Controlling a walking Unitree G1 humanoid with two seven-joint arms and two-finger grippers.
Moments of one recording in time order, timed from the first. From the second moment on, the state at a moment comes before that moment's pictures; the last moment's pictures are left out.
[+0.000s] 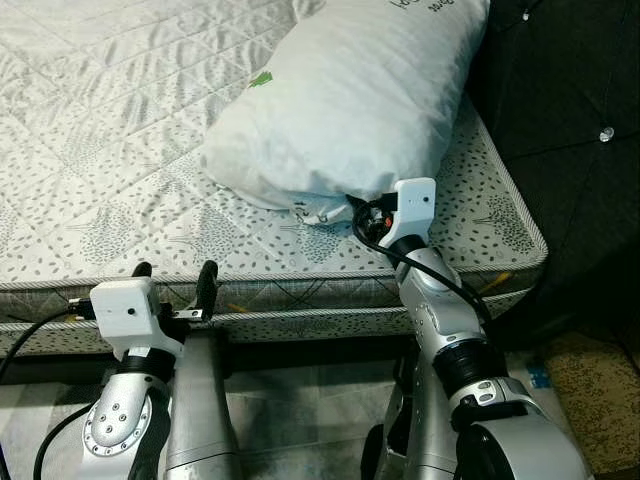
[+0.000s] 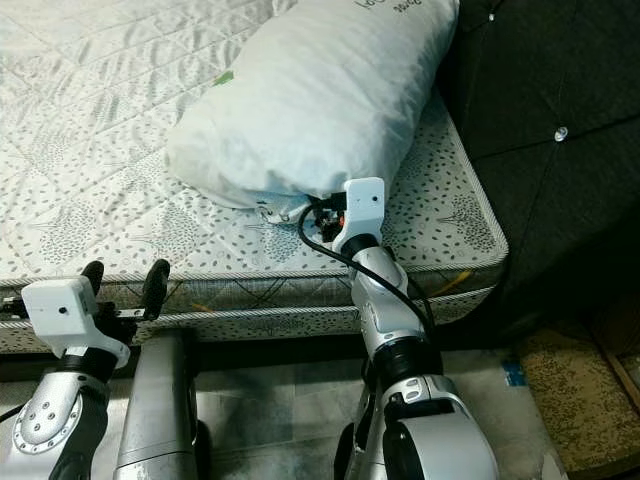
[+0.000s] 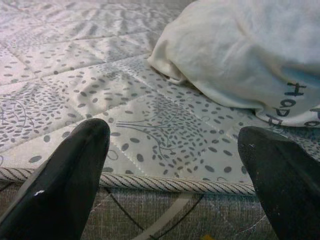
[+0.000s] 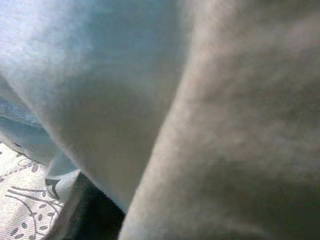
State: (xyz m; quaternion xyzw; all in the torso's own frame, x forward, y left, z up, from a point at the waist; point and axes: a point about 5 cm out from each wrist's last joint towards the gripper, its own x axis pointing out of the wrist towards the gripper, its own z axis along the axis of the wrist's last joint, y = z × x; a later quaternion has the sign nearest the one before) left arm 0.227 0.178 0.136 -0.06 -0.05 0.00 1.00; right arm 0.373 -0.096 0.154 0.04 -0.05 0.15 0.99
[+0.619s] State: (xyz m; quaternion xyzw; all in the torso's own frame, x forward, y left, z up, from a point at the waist) left arm 0.234 0.176 0.135 -0.06 -0.05 0.00 1.00; right arm 0.374 -0.101 0.154 0.02 -0.06 0.14 0.99
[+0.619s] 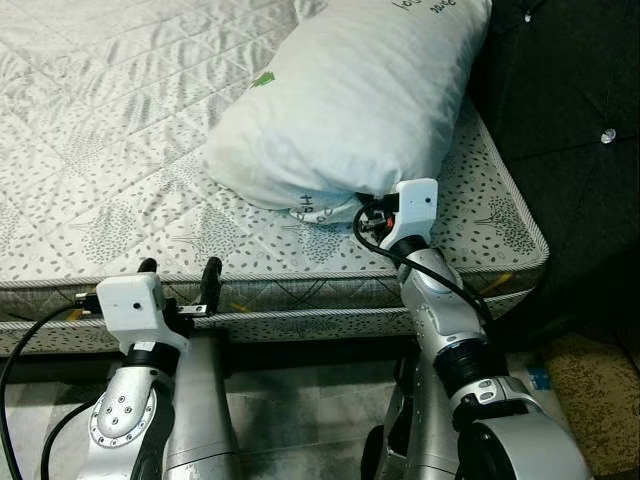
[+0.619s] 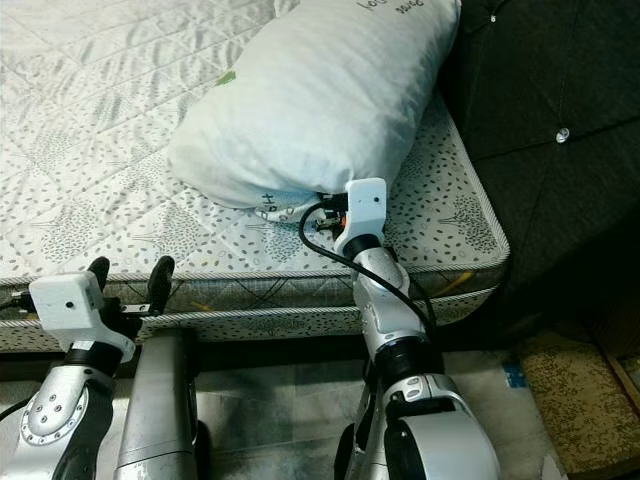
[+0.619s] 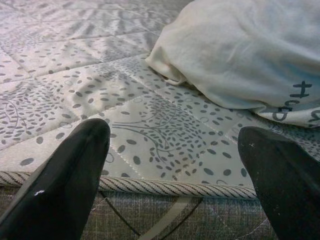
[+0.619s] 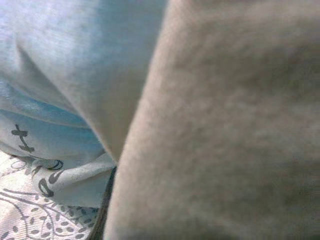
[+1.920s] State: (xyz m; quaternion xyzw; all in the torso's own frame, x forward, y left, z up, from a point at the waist) left arm 0.242 0.172 0.132 -0.05 -0.05 -0.02 1.00; right arm 0.368 -0.288 0.189 -0.08 -0.07 -0.17 0.98
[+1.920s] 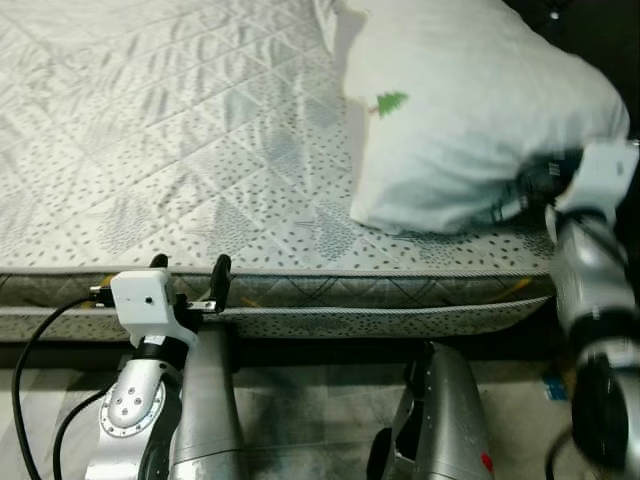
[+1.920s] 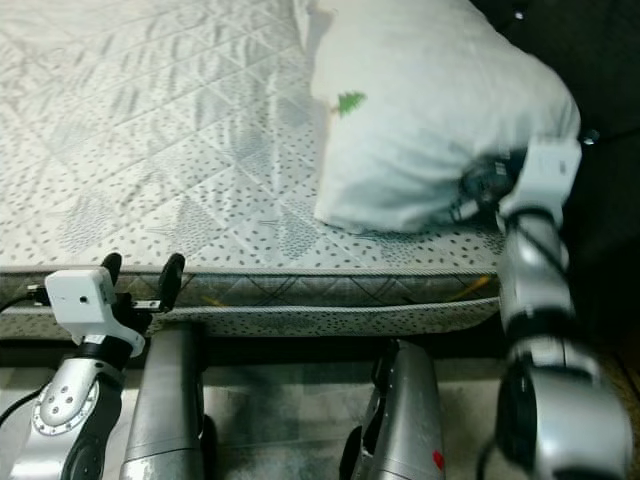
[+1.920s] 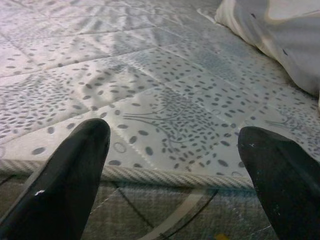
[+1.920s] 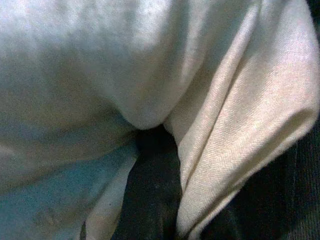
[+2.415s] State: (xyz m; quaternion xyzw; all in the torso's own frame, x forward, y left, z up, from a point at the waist) left arm 0.244 0.172 0.133 -0.05 -0.05 -0.04 1.00; right arm 0.310 -0.288 0.179 -0.15 -0.09 -0.16 0.97
